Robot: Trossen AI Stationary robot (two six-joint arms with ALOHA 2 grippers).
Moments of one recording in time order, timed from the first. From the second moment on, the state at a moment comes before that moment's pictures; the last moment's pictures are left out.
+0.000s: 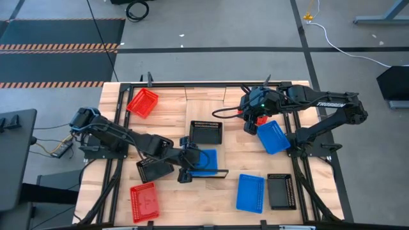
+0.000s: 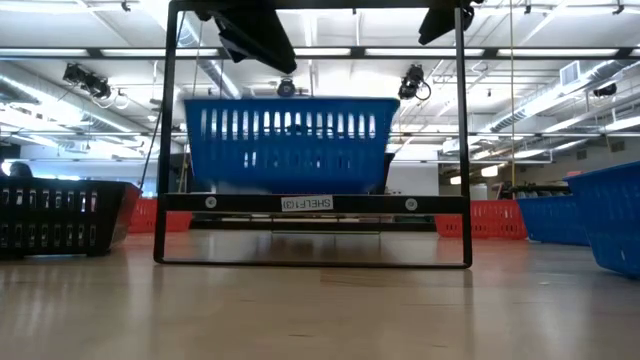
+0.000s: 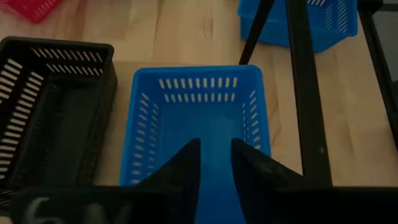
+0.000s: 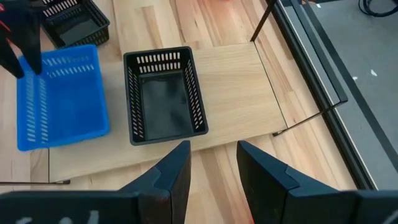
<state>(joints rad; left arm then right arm) -0.36 1.60 1.24 -0.49 -0.25 -0.29 -0.02 1.26 1.41 -1.00 0.21 0.14</state>
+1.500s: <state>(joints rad) -0.15 1.27 1.27 -0.87 -0.55 -0.12 -0.37 1.26 0.87 -0.75 0.23 -0.01</state>
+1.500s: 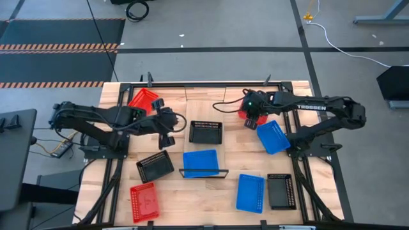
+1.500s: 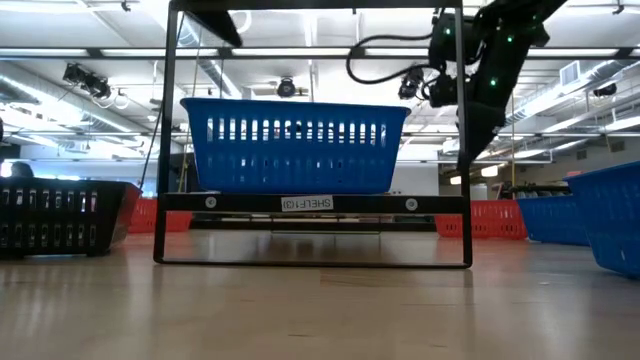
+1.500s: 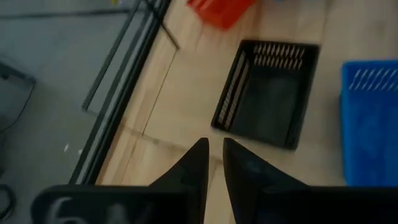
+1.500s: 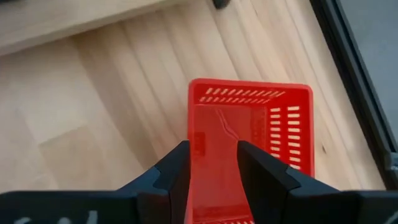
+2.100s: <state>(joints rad) -0.02 0.93 0.71 -0.22 -0.33 -0.02 -0.41 1.29 0.74 -0.65 0.20 -0.02</state>
